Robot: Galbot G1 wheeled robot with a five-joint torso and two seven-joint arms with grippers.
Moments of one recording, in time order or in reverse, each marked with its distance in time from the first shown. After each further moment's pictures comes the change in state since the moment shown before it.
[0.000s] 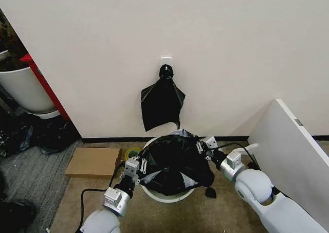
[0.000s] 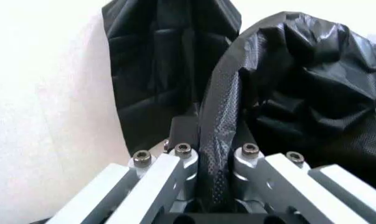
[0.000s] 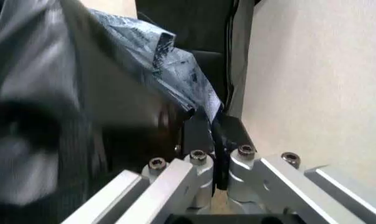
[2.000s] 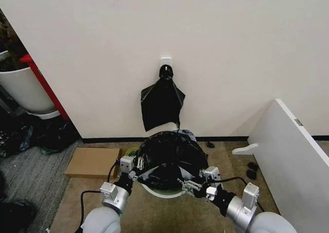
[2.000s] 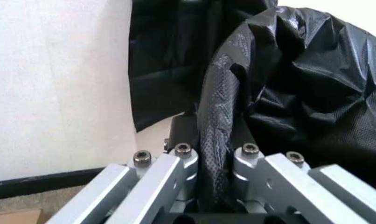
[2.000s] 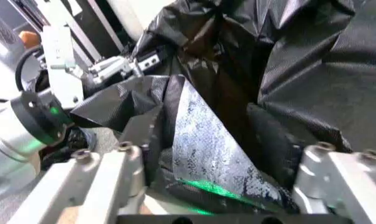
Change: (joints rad) left arm -0.014 -0.003 -0.002 -0.006 -0.161 0.081 -0.031; right arm -0.412 -0.020 0.082 0.375 0.287 -0.113 0.034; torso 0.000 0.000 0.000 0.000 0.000
